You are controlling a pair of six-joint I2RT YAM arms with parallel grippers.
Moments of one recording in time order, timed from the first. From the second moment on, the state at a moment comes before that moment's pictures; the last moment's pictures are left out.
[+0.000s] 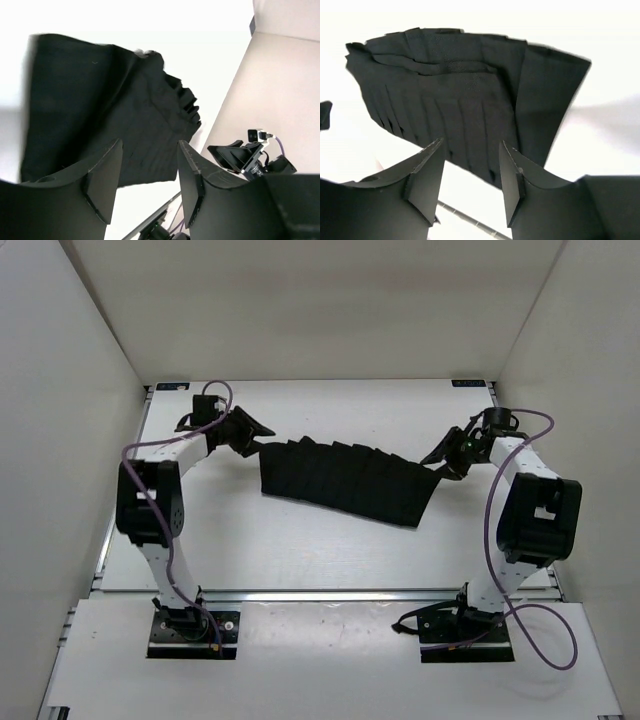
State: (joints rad) left arm -0.07 1.85 1.27 -0.19 0.55 -0.97; right arm -0.18 1.71 1.19 -0.56 -0.57 0.48
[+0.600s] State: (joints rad) left arm -0.21 1.68 1.05 -0.33 0.23 -0.69; right arm -0.07 1.15 0.52 -0.32 -0.43 0.82
